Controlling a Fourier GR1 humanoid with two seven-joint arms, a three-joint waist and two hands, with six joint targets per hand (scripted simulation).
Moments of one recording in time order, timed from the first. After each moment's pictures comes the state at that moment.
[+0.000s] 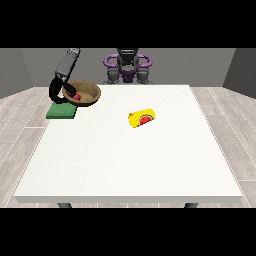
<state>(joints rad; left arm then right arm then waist) -0.98 0.93 0.48 -0.79 0.40 -0.36 -0.16 -0.57 -0.42 -0.21 -1.02 0.05 -0.03 0.14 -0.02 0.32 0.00</state>
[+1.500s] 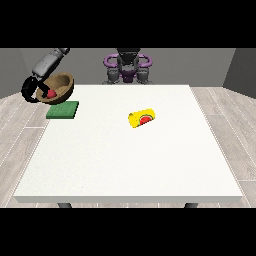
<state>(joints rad) -0.93 0.94 0.48 -0.98 0.48 -0.31 -0.10 -0.73 -0.72 -0.38 -0.57 -0.01 0.19 -0.12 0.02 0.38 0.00</state>
